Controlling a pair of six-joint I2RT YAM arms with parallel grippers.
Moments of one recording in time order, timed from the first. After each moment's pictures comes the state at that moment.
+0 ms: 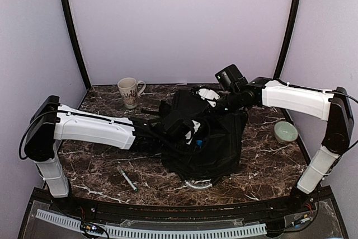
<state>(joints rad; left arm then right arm) -1.13 1.82 1.28 -0.26 -0.05 -0.47 0.73 1.66 1.34 -0.54 -0.19 -0.34</state>
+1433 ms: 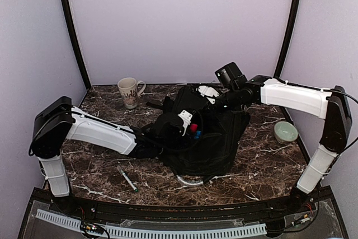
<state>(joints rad) -1.07 1.91 1.11 0.27 -0.40 -0.12 0.72 1.68 1.37 -0.54 -0.21 -0.33</state>
